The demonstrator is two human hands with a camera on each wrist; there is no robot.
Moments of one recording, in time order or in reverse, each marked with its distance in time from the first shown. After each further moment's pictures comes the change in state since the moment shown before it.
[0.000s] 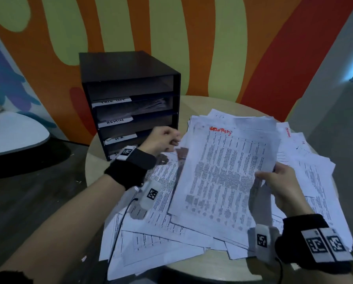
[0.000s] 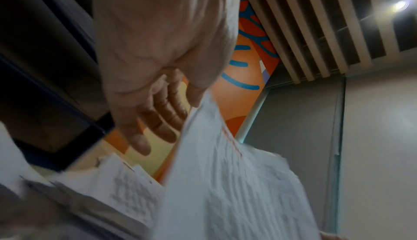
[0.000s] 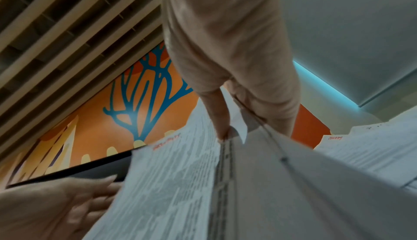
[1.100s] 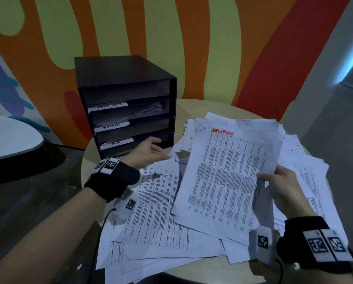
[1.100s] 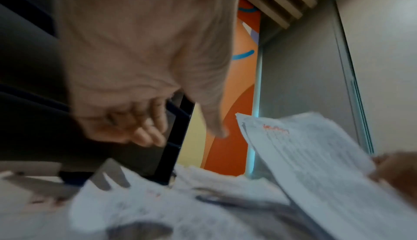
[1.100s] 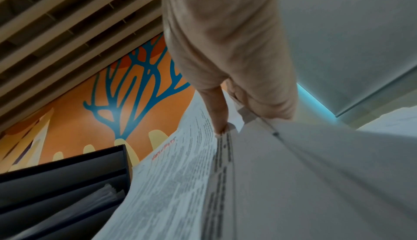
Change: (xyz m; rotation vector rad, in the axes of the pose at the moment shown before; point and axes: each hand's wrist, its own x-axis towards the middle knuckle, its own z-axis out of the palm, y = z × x) left_hand -0.003 -0.029 -0.042 0.332 -0.161 -0.025; right_hand 0.000 -0.002 -0.010 0.115 0.029 0.057
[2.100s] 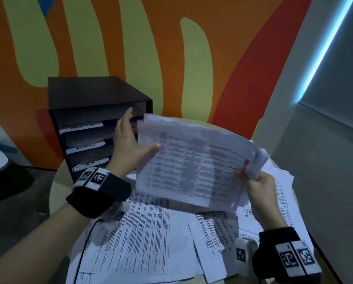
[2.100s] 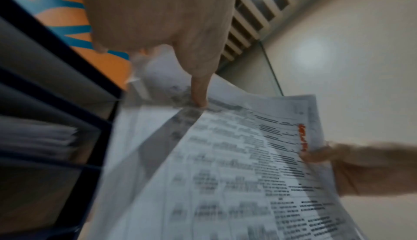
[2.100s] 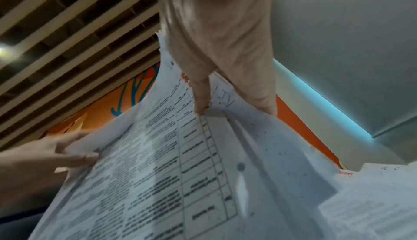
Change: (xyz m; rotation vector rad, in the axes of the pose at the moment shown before) left_hand -0.003 0.069 0.008 0.101 0.516 0.484; right_hand -0.022 -0.031 -0.002 0.172 0.023 -0.313
